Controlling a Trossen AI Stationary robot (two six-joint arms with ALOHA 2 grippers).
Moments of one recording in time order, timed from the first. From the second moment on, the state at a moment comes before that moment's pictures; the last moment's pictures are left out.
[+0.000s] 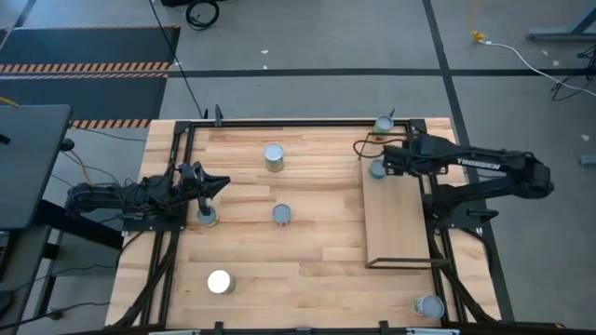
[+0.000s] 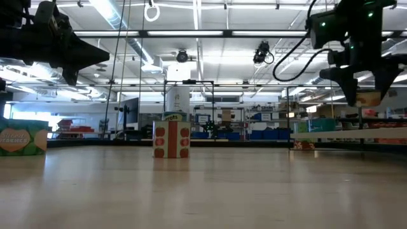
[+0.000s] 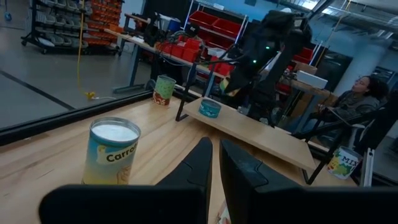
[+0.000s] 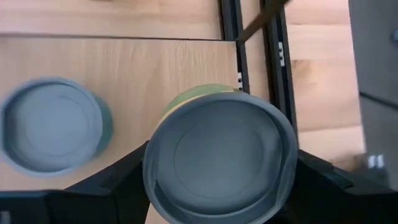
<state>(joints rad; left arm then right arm) -0.05 0.05 0.06 0.02 -0.40 -0.33 -0.37 1.04 0.80 -1.37 0.43 1.28</state>
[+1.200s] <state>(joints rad) -0.05 0.05 0.06 0.02 -0.40 -0.33 -0.76 1.06 0.66 -1.05 0.23 0.84</state>
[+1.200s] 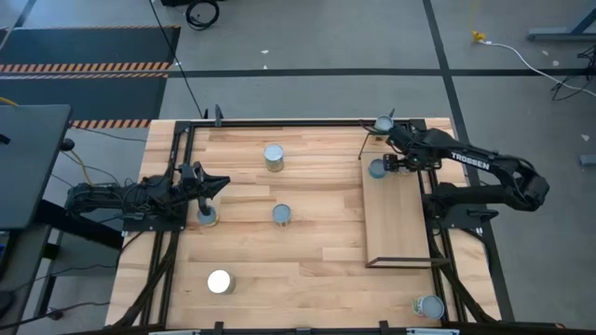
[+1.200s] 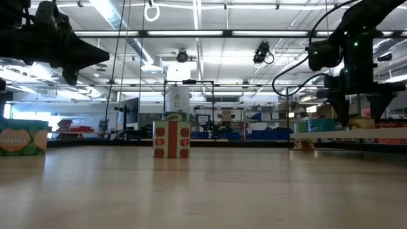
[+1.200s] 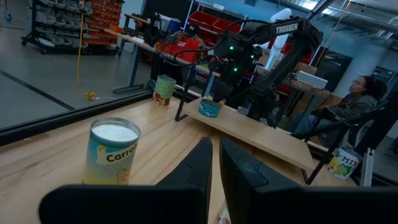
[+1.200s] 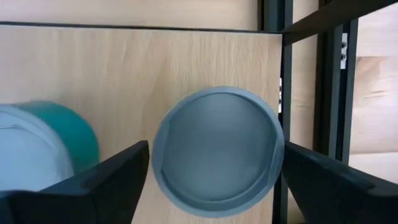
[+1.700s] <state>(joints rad) -0.05 0.05 0.06 0.02 -0.40 -0.33 -0.44 0.96 0.93 -1.29 0.17 0.94</state>
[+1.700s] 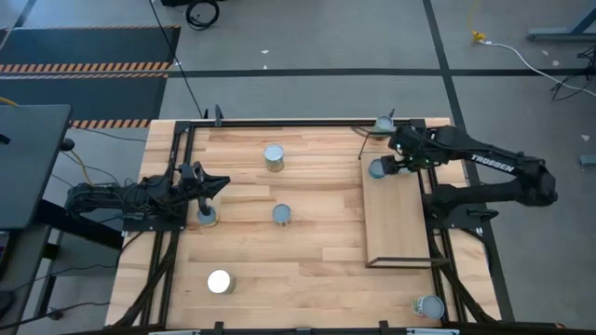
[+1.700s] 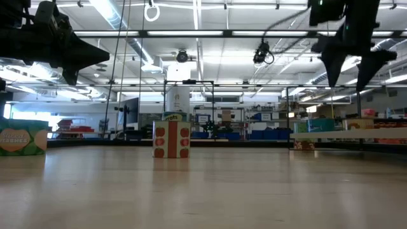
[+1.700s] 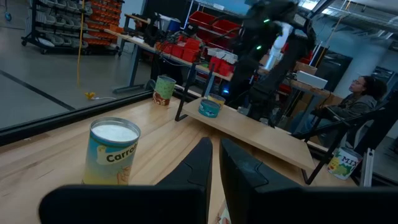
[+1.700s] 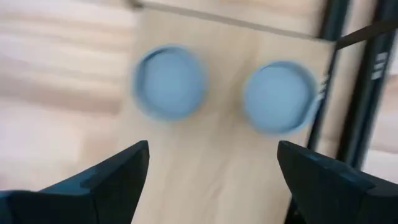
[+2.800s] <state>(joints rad) -0.05 0.05 0.06 0.03 -0.40 -0.33 1.02 1.62 1.51 -1.08 0.14 2.04</state>
